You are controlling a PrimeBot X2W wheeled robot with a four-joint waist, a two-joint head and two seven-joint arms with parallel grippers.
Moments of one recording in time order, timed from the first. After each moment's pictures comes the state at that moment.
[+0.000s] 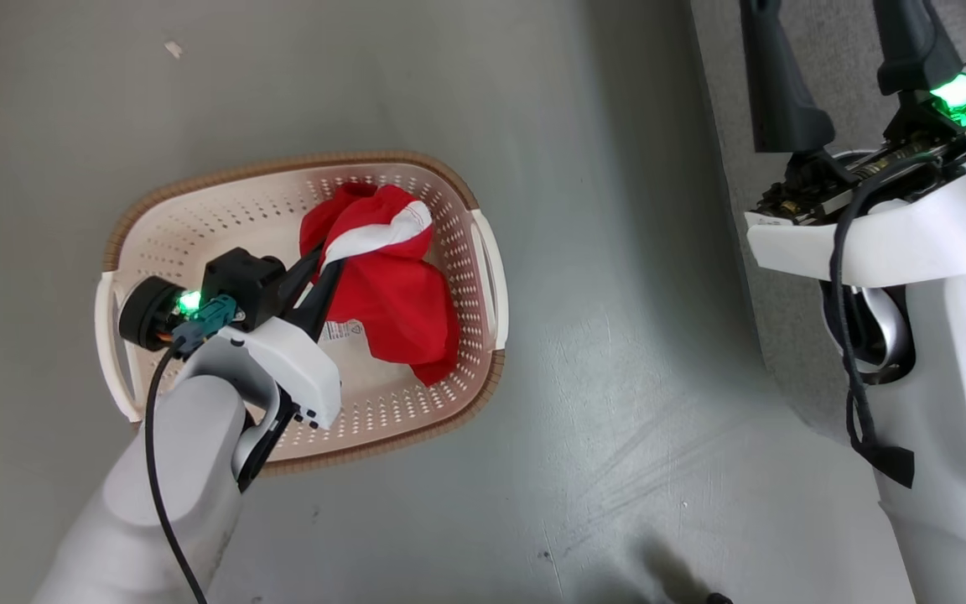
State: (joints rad) left arm -0.70 0.14 -0.50 0.60 -0.37 -0.13 -0.19; right arm -0.66 -0.05 0.13 -0.12 0.10 0.12 -0.26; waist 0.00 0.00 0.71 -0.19
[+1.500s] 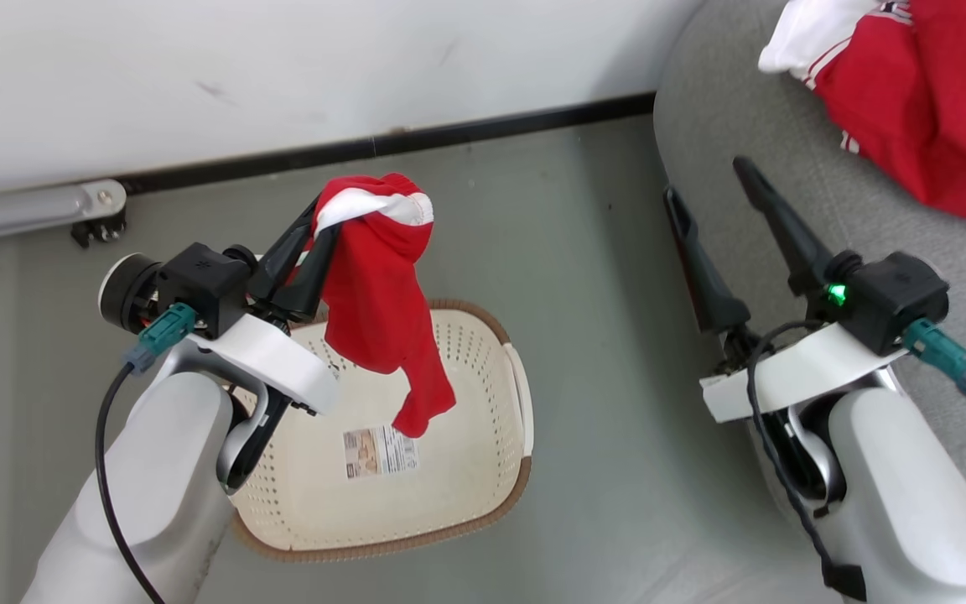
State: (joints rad) left arm -0.63 0.17 -0.44 0.36 -0.40 -0.11 -0.25; right arm -0.41 -0.05 0.17 0.06 0.09 0.12 -0.26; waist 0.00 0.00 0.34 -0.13
